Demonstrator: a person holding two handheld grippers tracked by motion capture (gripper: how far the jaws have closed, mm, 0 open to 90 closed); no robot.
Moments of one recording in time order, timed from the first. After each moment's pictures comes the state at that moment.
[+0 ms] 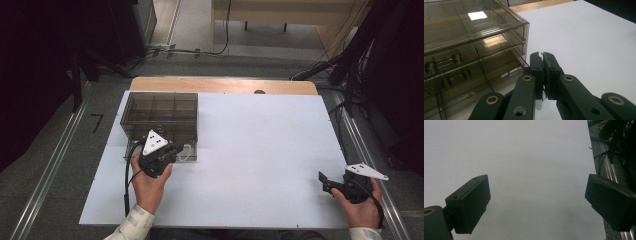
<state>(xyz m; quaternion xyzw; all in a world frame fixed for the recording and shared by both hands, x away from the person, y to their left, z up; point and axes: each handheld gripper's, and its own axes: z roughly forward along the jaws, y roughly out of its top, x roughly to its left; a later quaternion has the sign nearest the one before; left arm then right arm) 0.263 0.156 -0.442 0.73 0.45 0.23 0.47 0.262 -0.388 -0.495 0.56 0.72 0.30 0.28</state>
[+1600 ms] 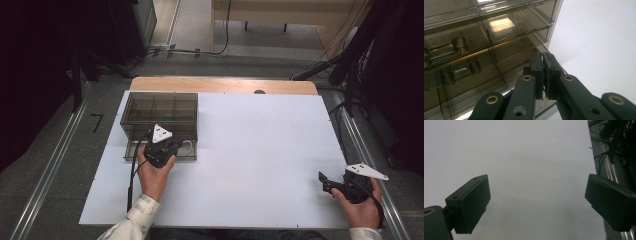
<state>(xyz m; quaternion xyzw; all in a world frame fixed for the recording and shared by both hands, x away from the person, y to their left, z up) 0.301 0.158 -0.468 0.74 0.49 0.22 0.41 0.262 -0.388 -0.495 0.56 0.72 0.30 0.28</state>
